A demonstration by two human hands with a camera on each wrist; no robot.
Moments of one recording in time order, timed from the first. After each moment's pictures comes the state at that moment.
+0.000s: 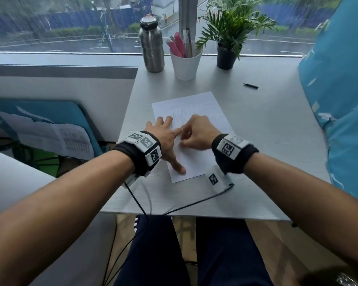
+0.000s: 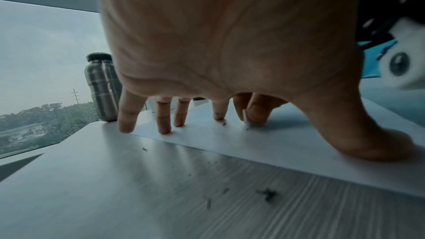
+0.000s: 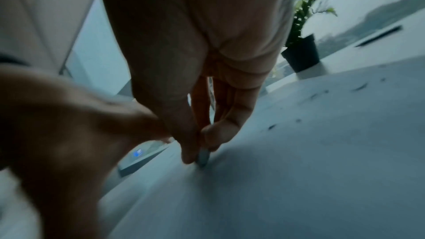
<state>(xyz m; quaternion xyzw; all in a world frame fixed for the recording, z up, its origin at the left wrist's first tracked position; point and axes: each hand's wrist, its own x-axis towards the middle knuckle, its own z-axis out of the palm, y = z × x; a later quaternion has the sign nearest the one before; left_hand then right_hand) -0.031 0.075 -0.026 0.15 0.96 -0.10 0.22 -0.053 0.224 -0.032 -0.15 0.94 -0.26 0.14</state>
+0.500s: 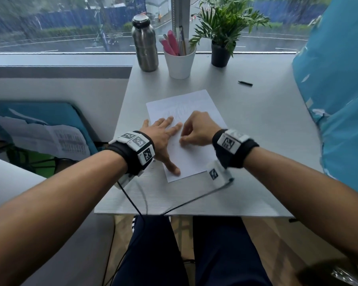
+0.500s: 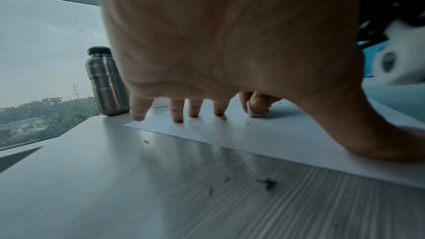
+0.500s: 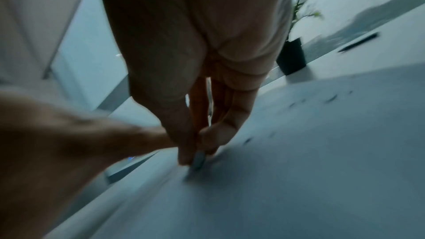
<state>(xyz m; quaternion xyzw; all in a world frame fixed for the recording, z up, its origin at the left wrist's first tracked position) -0.037 0.069 -0.033 0.18 0.95 -0.06 0.26 -0.058 0.237 -0.030 -0.14 0.95 -0.26 0.14</state>
